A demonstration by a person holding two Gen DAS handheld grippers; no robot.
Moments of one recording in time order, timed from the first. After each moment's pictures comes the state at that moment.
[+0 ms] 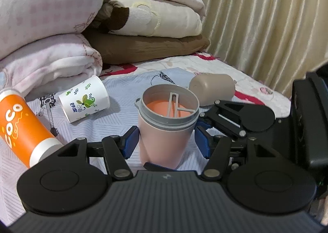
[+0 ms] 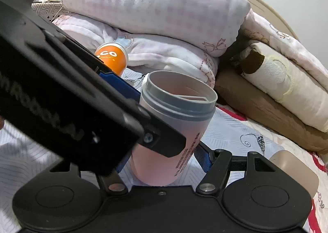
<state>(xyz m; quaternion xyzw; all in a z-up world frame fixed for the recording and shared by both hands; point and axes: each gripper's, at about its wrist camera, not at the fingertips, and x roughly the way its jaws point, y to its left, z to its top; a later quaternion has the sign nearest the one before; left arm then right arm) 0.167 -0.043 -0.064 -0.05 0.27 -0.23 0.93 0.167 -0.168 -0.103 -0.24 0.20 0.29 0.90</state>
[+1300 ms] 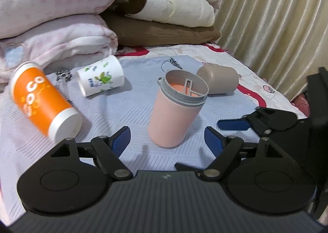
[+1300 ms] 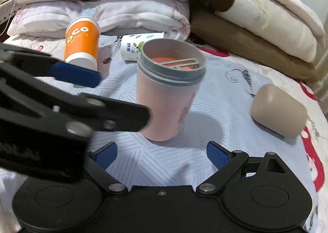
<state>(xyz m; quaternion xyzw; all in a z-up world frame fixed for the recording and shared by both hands) 0.141 -0.017 -0.047 -0.08 0.33 -0.21 0.92 0.152 -0.159 -0.073 -0.17 0.37 0.17 0.90</state>
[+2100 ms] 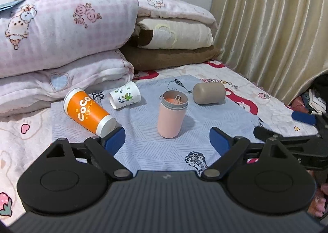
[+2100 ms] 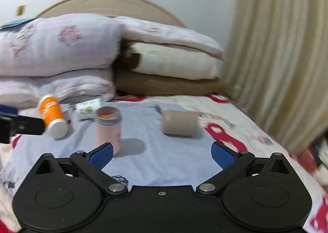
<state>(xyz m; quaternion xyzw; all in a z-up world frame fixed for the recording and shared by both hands) 0.014 0.014 0.041 -0.04 0.28 -0.17 0.94 -0.014 -0.206 0.022 -0.07 0.23 -0.05 0.97</state>
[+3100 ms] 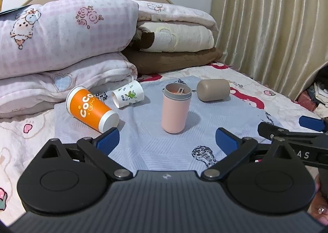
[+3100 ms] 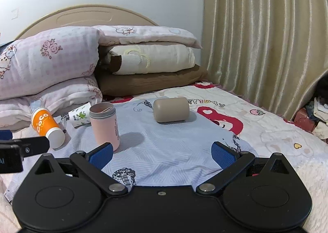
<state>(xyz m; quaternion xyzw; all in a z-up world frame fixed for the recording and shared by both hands) -0.004 0.004 0.005 -0.02 0.25 -0.15 0.96 -0.038 -0.200 -0.012 0.00 0.20 -0.09 0.97</state>
